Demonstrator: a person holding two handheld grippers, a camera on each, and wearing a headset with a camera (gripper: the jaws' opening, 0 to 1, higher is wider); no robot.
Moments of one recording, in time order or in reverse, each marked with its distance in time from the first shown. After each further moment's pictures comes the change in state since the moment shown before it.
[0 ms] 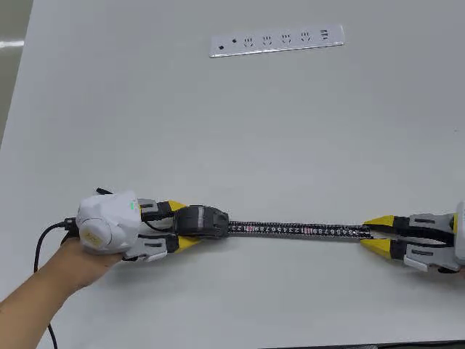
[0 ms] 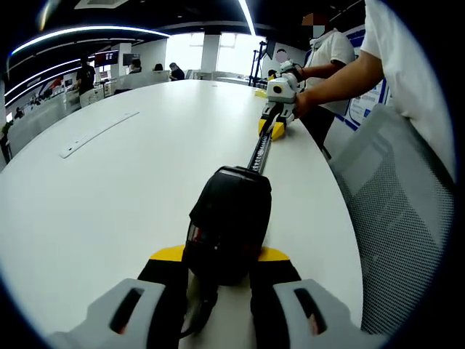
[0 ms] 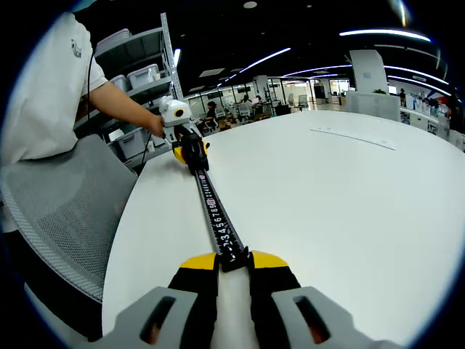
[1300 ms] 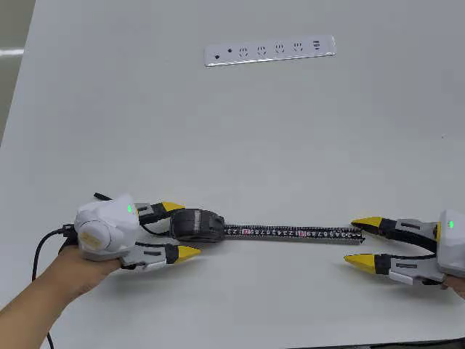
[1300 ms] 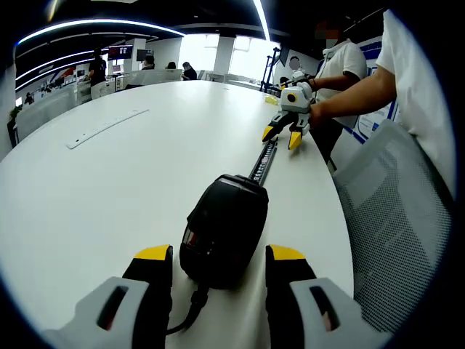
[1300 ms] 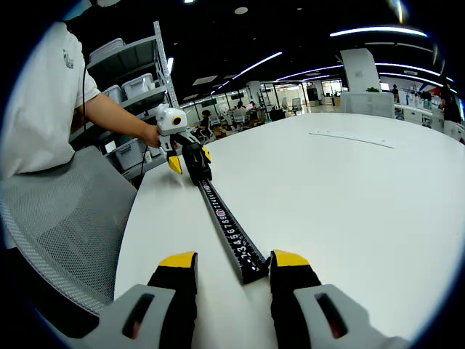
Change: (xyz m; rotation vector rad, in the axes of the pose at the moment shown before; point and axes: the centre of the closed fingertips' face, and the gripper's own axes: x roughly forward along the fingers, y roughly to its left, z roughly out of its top) left arm -0.003 -0.006 0.008 -0.083 -0.015 0.033; right arm 0.003 0.014 0.010 0.047 -0.039 -0.020
